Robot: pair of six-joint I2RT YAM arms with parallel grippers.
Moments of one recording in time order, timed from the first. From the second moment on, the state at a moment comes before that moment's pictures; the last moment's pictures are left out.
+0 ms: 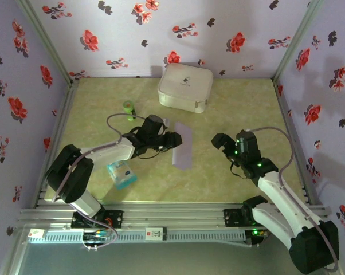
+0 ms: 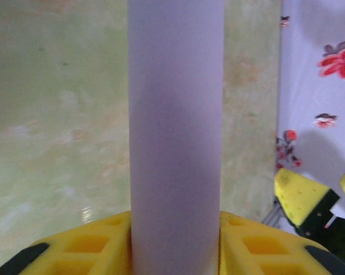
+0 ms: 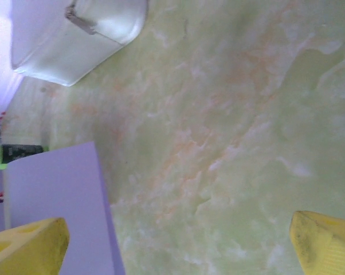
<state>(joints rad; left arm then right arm) -0.76 1.62 0.92 0.06 0.38 -1.02 0.34 0.83 0.52 -0.35 -0.11 0.95</state>
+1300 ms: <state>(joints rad) -0.75 1.81 0.99 -0.09 0.28 -0.91 0.35 1.02 0.42 -0.08 -0.30 1.00</state>
